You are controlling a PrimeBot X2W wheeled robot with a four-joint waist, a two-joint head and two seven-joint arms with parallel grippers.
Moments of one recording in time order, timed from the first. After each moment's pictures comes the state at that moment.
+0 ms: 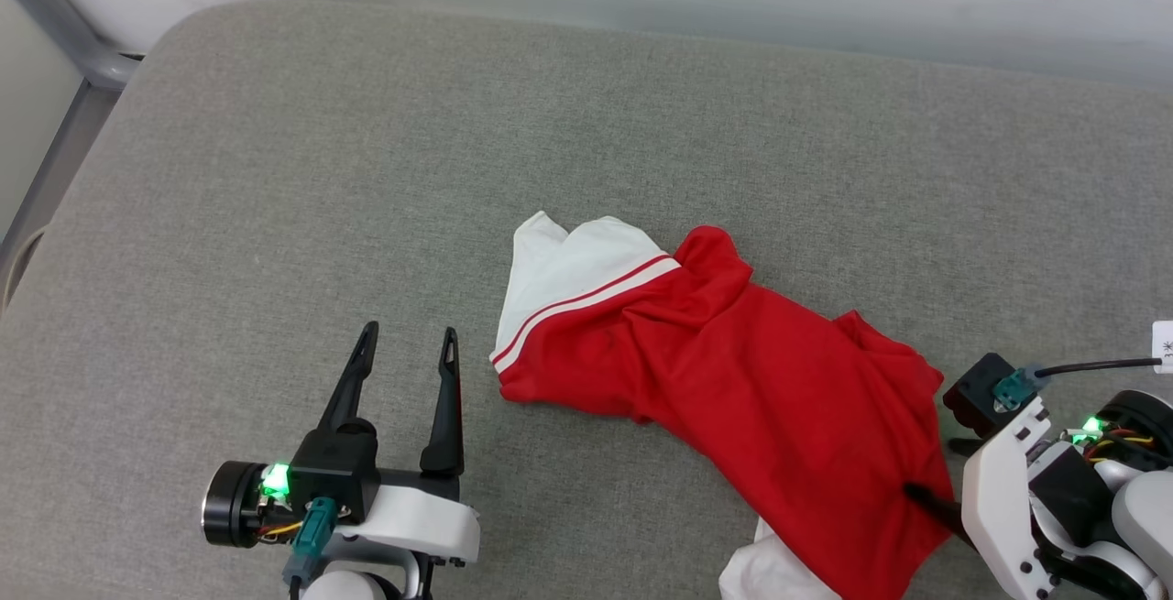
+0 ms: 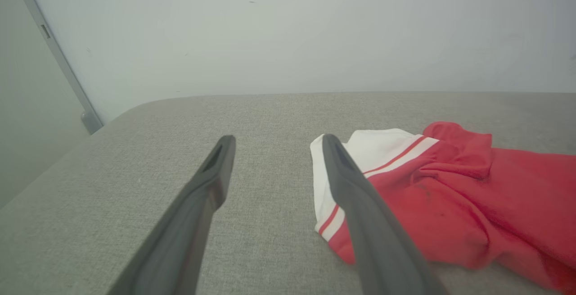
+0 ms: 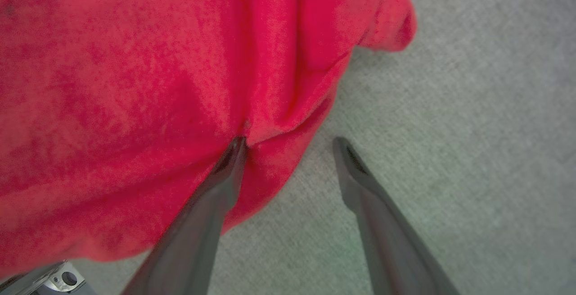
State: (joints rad) left arm -0.07 0.05 -0.15 0.06 -0.04 0.06 -0.26; right arm -0.41 -0.77 0.80 0.16 0.66 0.13 0.56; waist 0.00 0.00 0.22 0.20
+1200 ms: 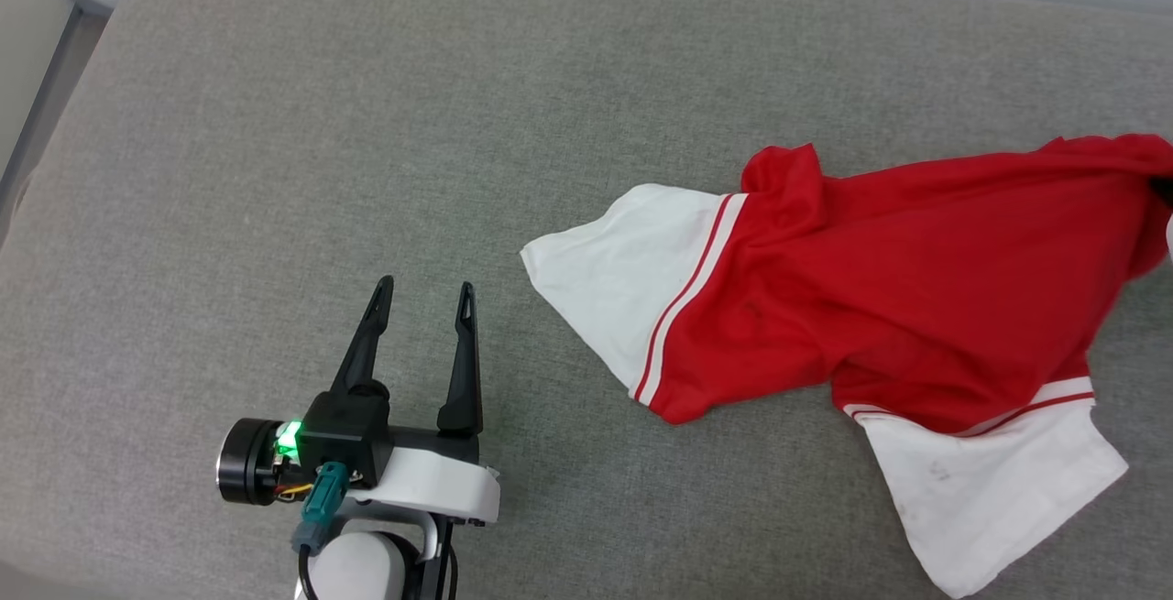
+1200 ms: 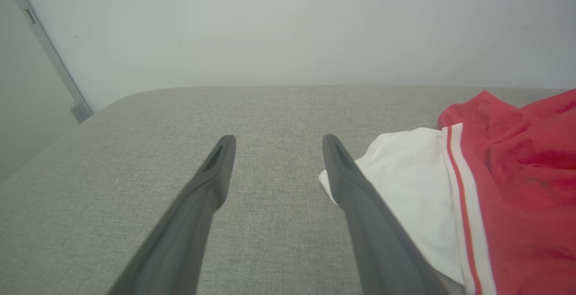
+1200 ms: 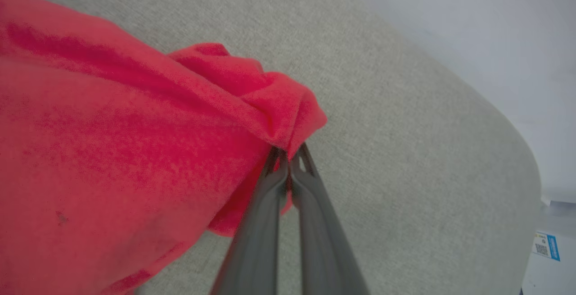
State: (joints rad) left arm -0.14 0.05 -0.19 0.05 -0.08 0.10 -0.26; right arm -0.78 -0.82 0.57 0.42 0.60 0.13 0.50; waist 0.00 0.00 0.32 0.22
